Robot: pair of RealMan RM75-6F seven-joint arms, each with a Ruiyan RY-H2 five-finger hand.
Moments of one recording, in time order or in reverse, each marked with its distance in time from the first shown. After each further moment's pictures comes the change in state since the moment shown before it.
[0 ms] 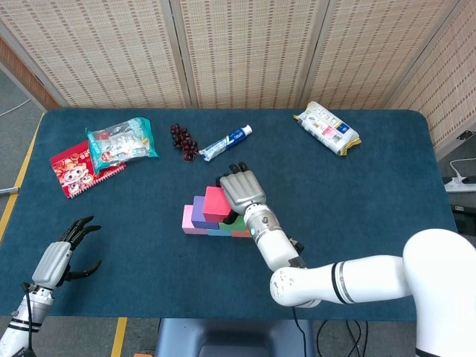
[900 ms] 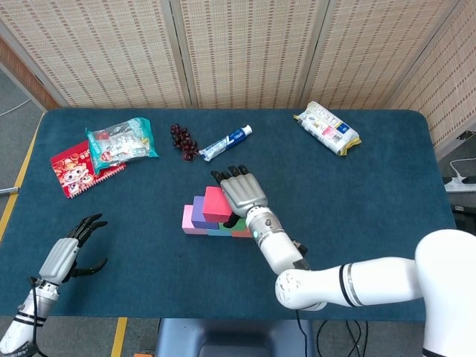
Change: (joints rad) left arm -0.050 -0.001 -0.003 0.009 0.026 -0.040 -0.035; right arm -0.046 0.048 0.031 -0.064 -0.019 -0.026 0.019
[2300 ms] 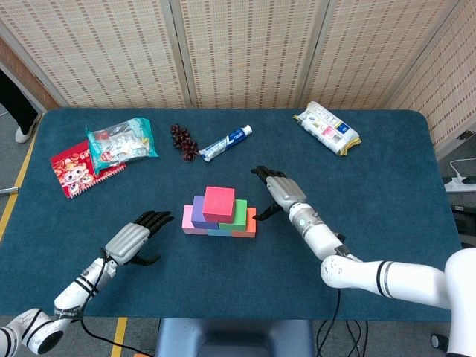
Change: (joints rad) left arm -0.296 -0.048 -0.019 -0.129 -0.008 -0.329 0.260; right arm -0.342 -0.072 -0.082 0.314 -0.448 -0.303 0.546
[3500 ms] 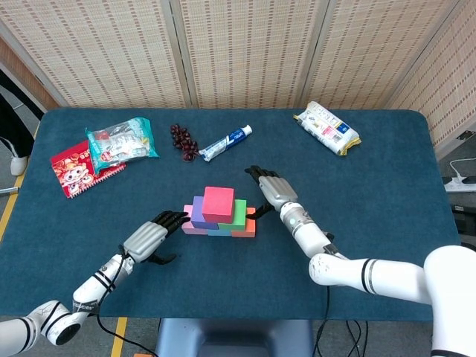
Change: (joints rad) left arm -0.068 -0.064 0.001 0.012 -0.024 -0.032 0.025; right arm 0.036 -0.080 -0.001 0.075 0.029 0.012 -0.018
